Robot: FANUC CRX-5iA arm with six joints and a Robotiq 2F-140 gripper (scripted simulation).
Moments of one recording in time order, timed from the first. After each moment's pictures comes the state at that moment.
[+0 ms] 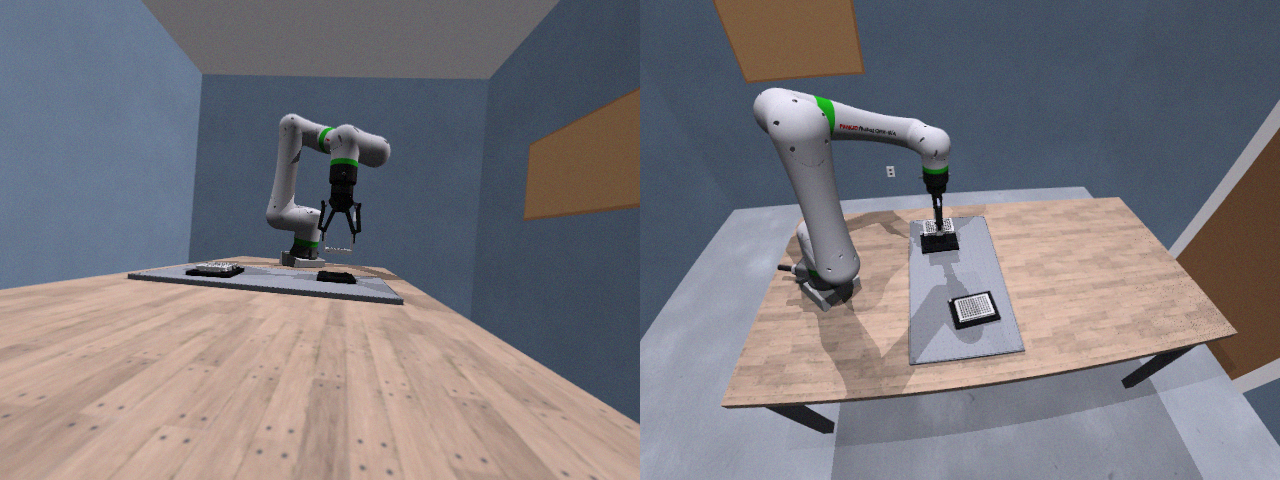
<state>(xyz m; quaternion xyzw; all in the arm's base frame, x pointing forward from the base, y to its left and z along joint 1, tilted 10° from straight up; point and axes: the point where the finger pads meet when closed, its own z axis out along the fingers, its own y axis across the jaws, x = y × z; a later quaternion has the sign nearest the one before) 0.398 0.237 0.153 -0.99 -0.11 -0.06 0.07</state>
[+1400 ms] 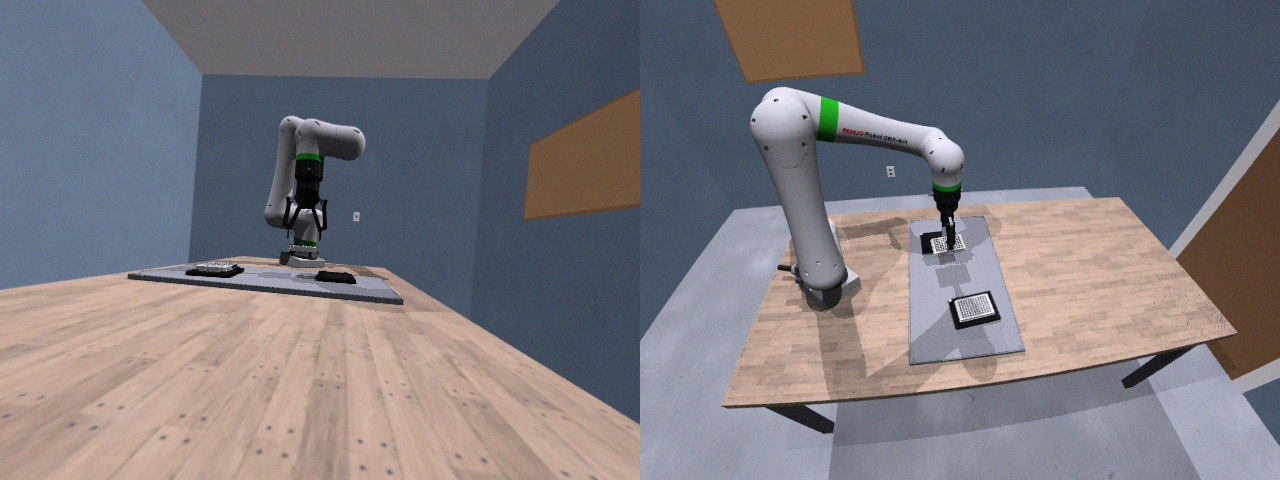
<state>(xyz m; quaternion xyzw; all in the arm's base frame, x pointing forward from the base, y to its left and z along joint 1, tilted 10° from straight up) 0.447 0.132 0.142 -0.99 -0.15 -0.06 0.07</state>
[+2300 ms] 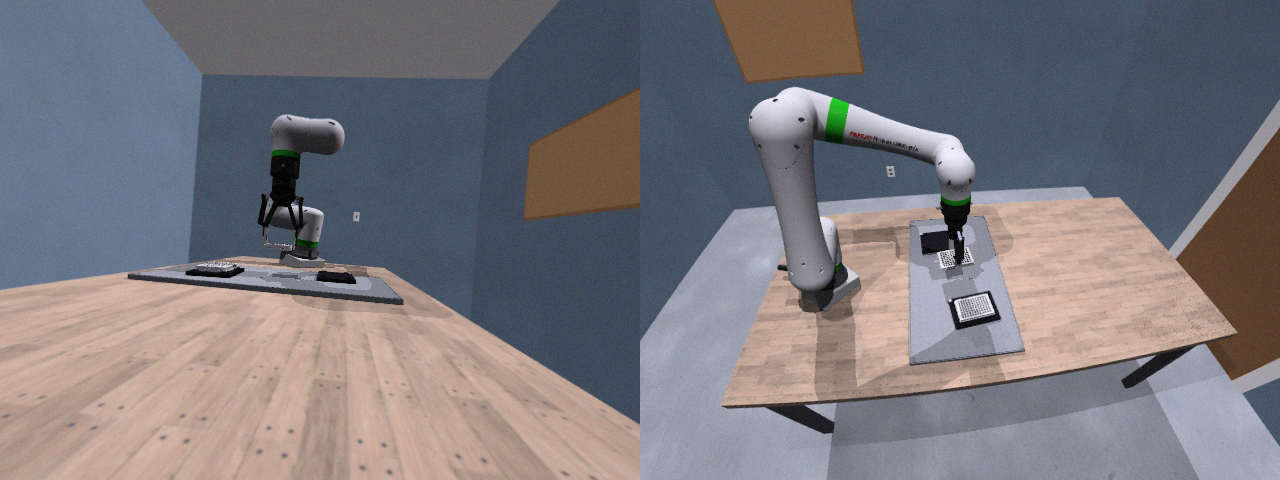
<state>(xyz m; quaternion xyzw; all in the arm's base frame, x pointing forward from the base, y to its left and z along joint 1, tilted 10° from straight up) 0.480 0.061 0.134 -0.99 -0.15 -0.06 0.07</state>
